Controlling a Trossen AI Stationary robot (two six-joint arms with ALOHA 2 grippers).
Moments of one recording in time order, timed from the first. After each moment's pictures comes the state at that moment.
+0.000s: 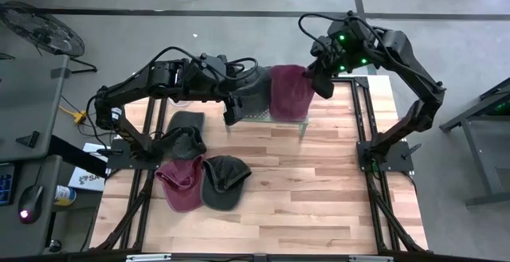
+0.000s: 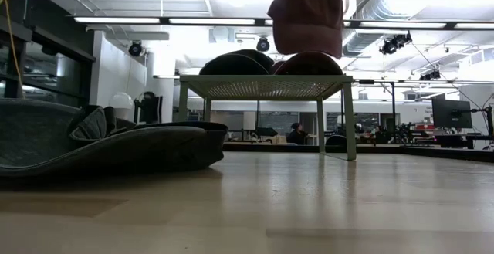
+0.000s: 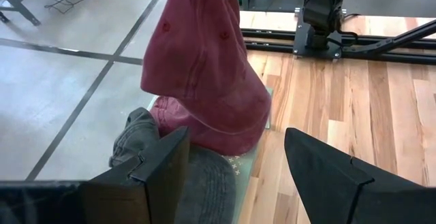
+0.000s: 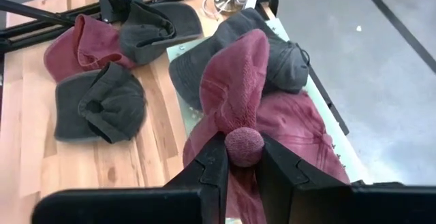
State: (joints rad) left arm 0.05 1.60 2.11 -1.08 -0.31 -0.01; right arm -0.47 1.54 2.11 -1.35 -0.15 -0.04
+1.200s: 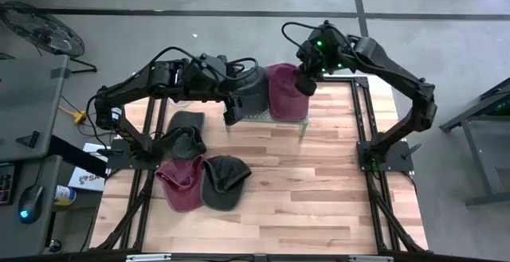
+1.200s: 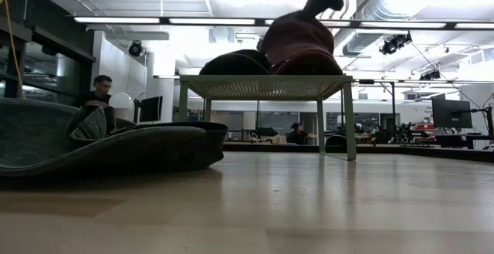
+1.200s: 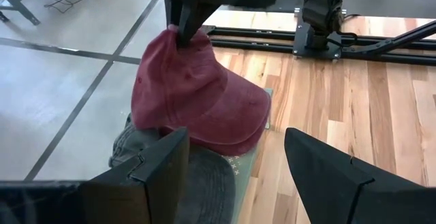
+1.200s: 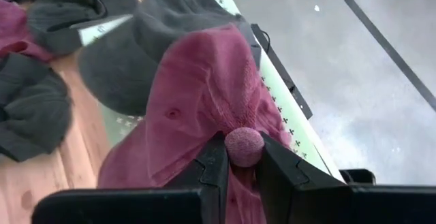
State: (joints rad) left arm 0.05 1.60 2.11 -1.08 -0.31 -0.01; right arm -0.53 1.54 1.80 -1.09 -0.03 -0.07
